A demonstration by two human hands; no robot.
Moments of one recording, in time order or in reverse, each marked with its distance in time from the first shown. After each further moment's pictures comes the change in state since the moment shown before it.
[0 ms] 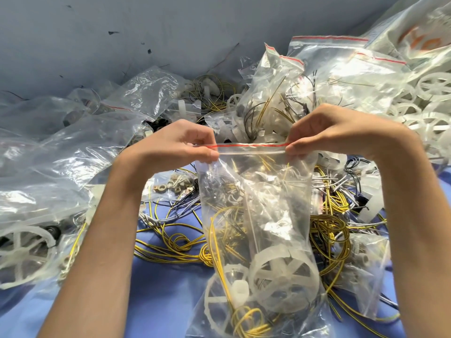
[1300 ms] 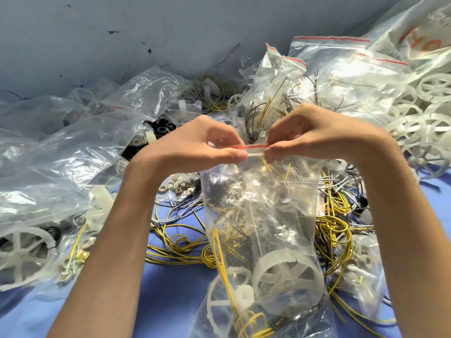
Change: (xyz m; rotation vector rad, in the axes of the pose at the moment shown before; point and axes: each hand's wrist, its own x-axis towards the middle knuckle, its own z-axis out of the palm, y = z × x) left_hand 0.006 0.022 0.014 -0.014 -0.019 0.091; right_hand 0.012 -0.027 0.017 -0.085 0.024 -0.093
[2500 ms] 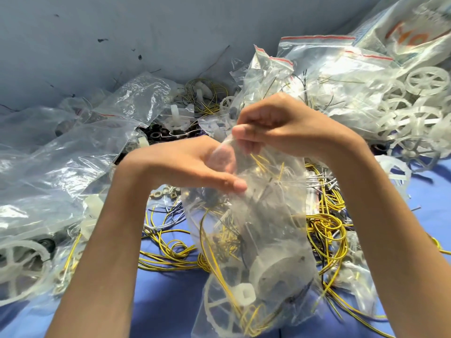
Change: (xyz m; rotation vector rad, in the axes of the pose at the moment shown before) left_hand -0.005 0.013 0.000 0.079 -0.309 -0.117; right_hand 0.011 -0.016 0.012 0.151 0.127 -0.163
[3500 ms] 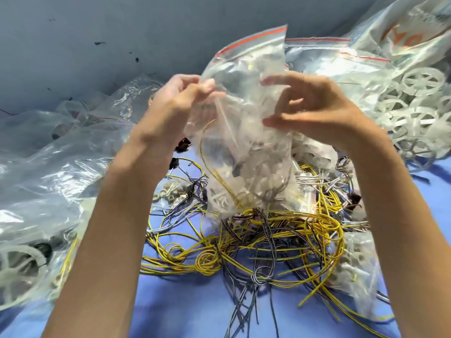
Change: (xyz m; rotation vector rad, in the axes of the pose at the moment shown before) left_hand 0.021 0.021 -0.011 -0.762 0.811 0.122; right_hand -0.013 0.036 -0.028 0.204 0.326 0.066
